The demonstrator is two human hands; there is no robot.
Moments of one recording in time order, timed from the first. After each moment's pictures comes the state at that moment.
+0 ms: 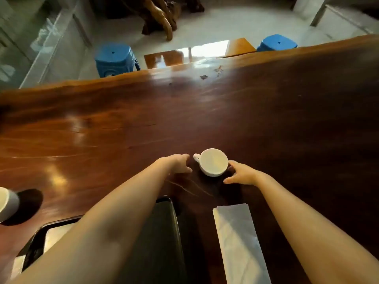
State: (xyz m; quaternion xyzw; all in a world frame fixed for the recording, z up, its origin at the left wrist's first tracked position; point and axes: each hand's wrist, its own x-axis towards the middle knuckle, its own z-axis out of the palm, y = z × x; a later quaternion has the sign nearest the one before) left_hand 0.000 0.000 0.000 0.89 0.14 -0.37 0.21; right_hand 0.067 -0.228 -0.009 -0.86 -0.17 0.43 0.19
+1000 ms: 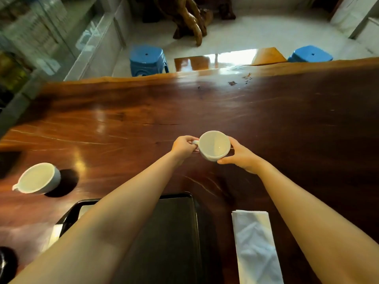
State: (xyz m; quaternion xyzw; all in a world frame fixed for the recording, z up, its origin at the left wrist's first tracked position) left_hand -0.034 0.025 0.051 0.73 0.35 0.00 0.59; right_hand 0.053 -0.144 0.051 -0.77 -0.24 0.39 0.44
